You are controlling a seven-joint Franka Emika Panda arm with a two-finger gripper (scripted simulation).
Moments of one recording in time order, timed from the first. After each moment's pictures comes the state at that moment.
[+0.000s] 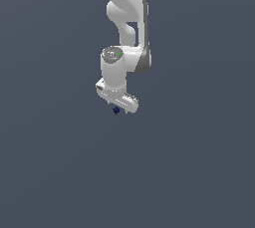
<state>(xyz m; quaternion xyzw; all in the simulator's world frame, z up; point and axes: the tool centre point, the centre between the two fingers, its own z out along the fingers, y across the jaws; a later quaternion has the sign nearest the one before) -0.064 -0.047 0.095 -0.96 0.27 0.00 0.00</state>
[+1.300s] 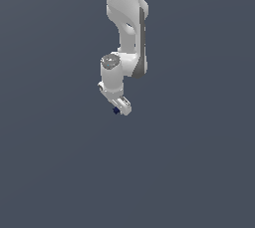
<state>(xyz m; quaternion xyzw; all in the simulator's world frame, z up) -0.100 -0.061 0.047 -0.92 0.40 0.00 0.00</state>
